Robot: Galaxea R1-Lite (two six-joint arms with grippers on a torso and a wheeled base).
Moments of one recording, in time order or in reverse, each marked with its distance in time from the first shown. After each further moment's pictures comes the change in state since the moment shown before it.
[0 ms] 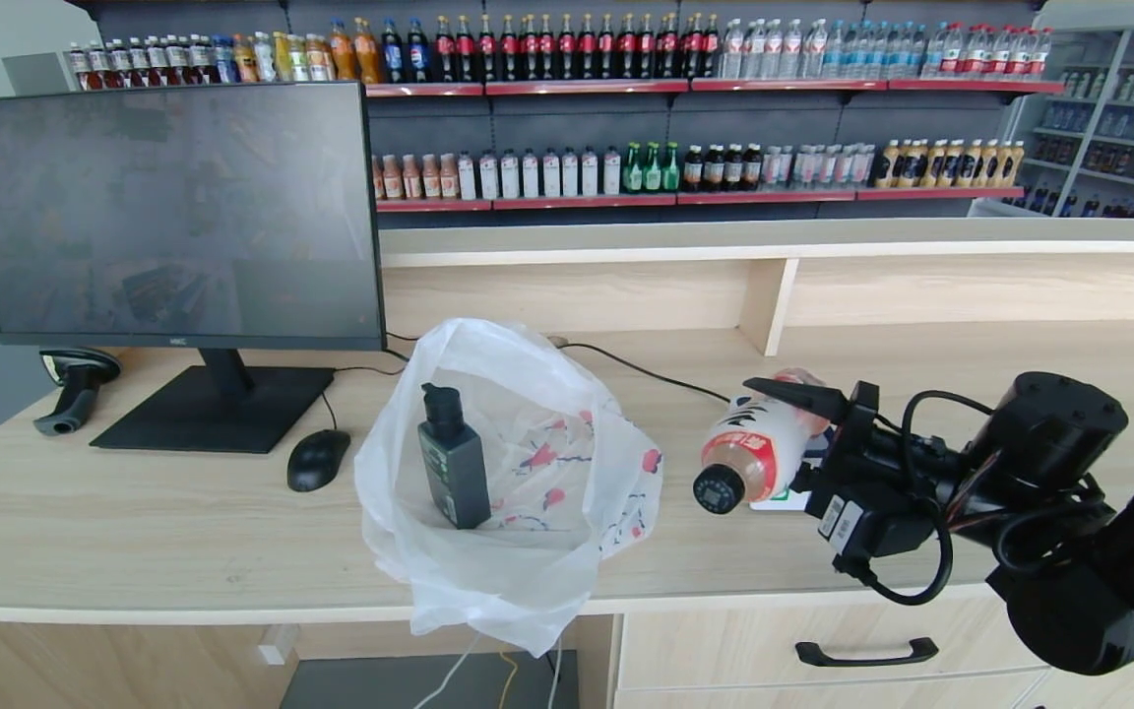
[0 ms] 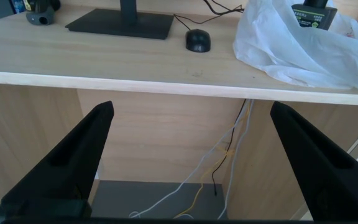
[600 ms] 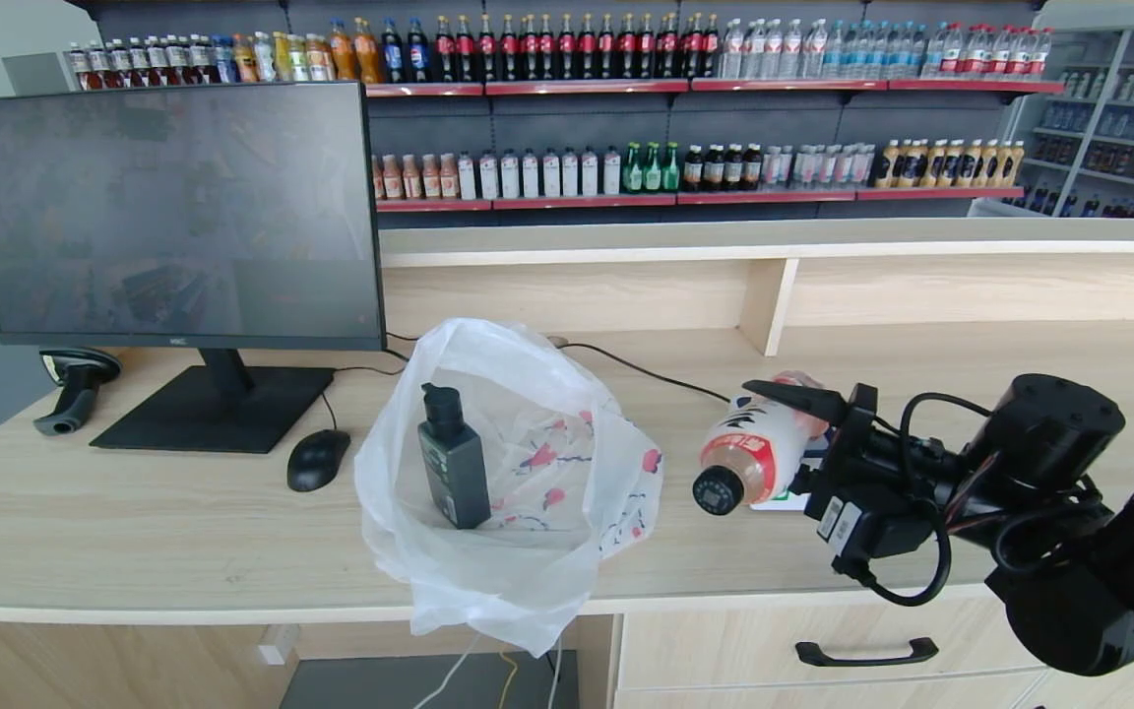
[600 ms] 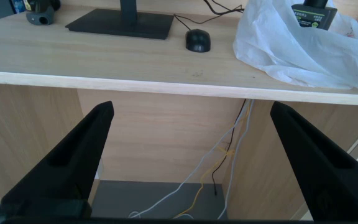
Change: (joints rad) left arm 0.000 0.000 0.000 0.000 0.000 0.000; right arm -0.001 0.004 0.002 0.000 0.000 0.005
